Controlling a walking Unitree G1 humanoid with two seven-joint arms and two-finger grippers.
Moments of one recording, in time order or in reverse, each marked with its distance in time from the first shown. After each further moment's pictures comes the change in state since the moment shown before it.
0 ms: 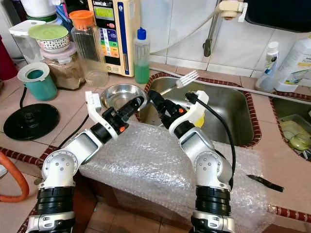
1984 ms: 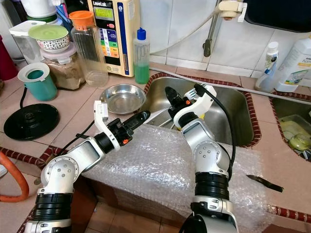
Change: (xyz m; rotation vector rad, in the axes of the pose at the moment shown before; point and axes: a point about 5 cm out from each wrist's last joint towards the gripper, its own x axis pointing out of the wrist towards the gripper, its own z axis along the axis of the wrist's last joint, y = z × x) left arm -0.007 0.007 -0.017 0.049 0.120 0.024; right arm 0.015 -0.016 0.019 0.032 -0.107 -0.119
